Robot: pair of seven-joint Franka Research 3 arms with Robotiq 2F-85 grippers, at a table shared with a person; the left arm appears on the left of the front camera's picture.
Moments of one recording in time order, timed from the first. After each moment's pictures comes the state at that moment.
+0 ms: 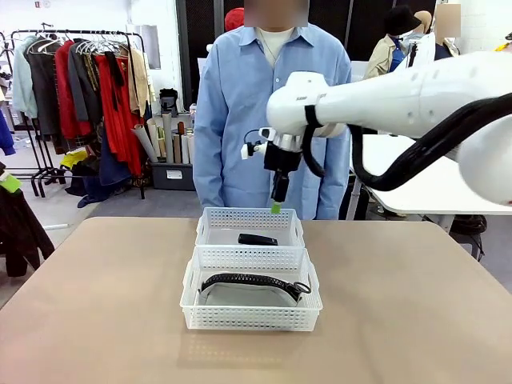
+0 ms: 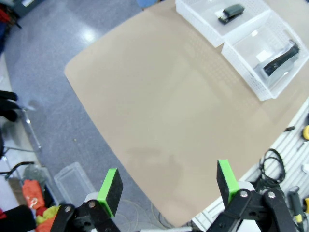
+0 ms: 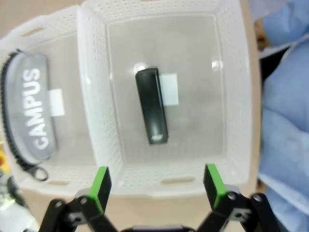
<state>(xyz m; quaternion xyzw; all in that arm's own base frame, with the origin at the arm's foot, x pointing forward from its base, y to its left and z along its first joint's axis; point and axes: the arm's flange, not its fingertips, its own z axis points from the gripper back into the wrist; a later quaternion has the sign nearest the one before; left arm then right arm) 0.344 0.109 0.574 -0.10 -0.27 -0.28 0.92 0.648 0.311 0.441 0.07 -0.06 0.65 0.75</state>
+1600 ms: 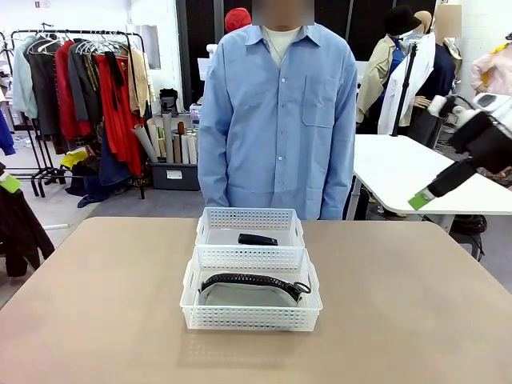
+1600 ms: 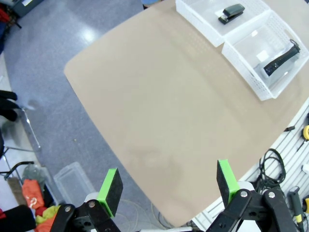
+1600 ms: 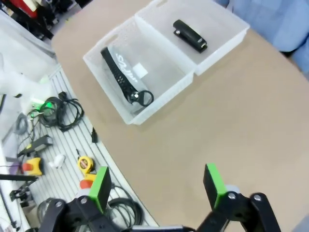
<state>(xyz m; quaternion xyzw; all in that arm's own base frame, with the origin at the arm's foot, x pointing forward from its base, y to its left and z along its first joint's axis) 0.344 0.110 0.574 -0.10 -0.27 -0.27 0.92 0.354 0.021 0.540 0.25 -0.22 0.38 0.86</state>
